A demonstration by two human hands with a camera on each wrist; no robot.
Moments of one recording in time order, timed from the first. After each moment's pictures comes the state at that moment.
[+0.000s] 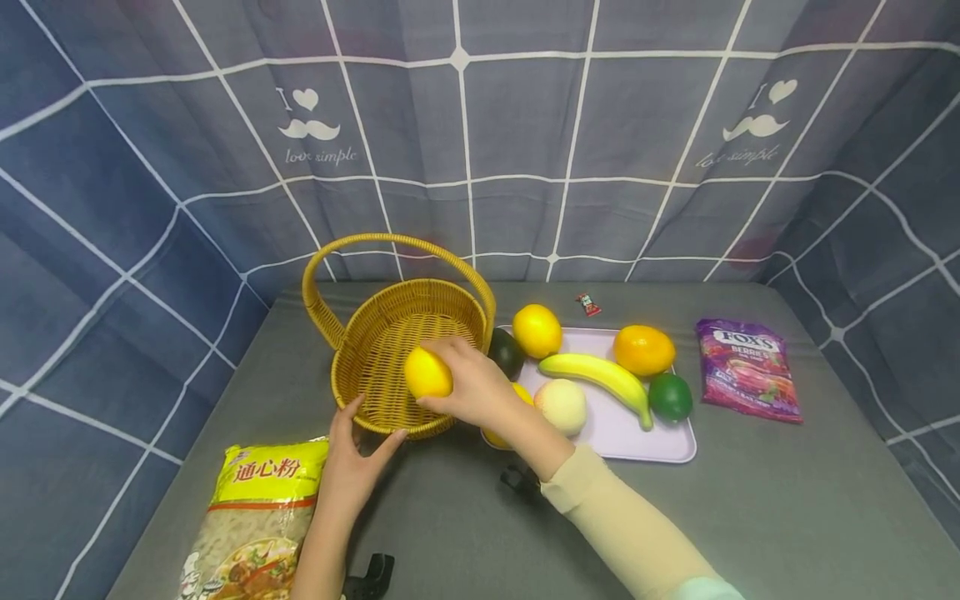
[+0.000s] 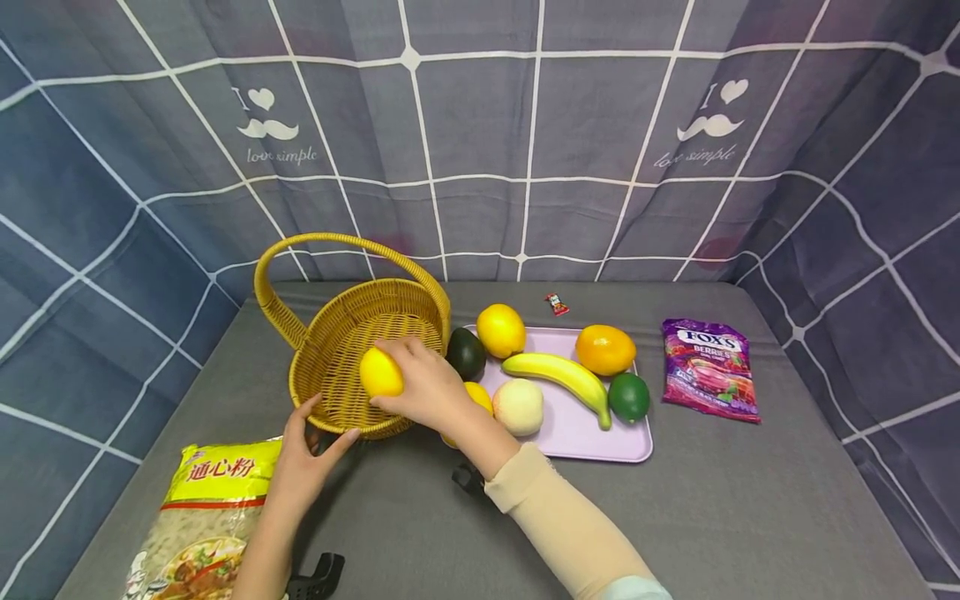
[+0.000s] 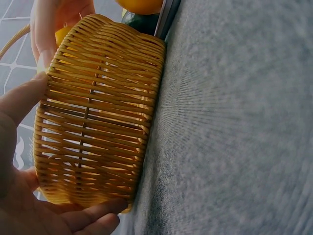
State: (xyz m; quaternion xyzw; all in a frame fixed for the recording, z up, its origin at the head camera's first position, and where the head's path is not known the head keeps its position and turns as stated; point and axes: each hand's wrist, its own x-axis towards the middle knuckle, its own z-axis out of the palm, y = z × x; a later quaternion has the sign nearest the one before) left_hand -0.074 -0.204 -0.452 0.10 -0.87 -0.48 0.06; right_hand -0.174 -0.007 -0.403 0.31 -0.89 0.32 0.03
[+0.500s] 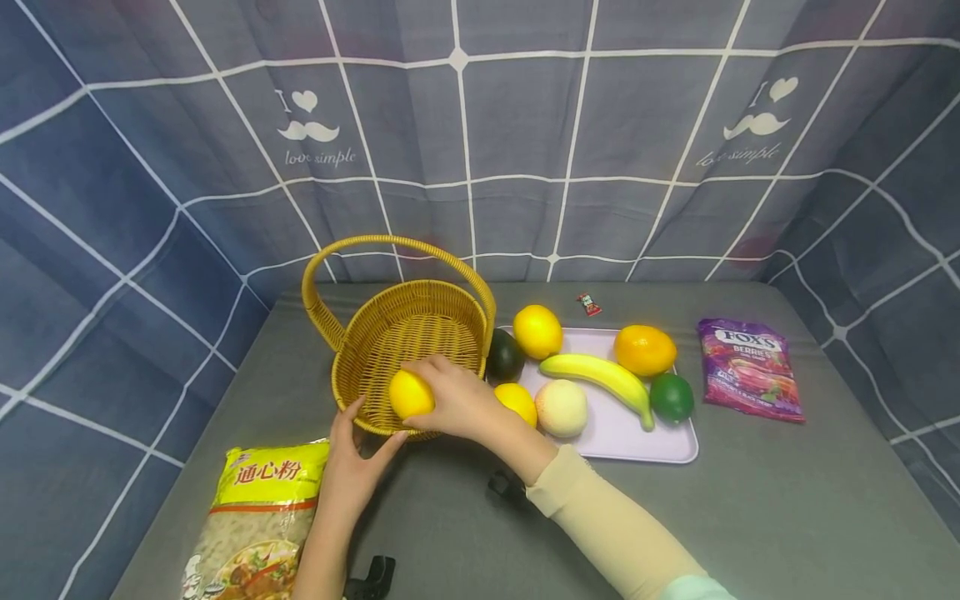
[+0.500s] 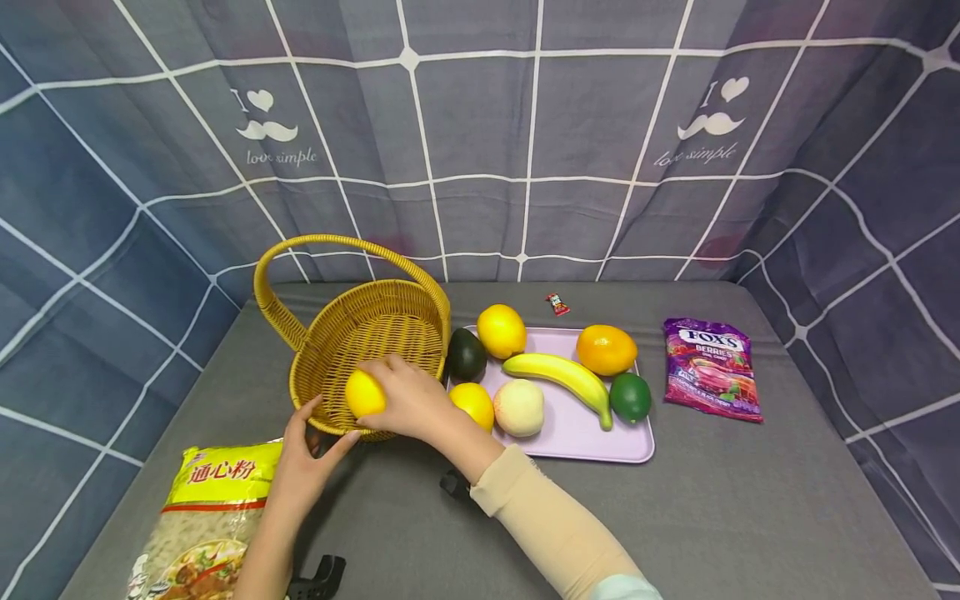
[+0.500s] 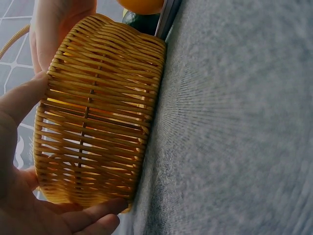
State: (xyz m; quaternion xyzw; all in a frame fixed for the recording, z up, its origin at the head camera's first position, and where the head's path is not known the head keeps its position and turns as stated) left_hand -0.074 -0.205 -0.453 0.10 -0.87 -0.48 0.07; right_hand -0.170 -0.027 -0.416 0.34 -0.90 0.26 0.01
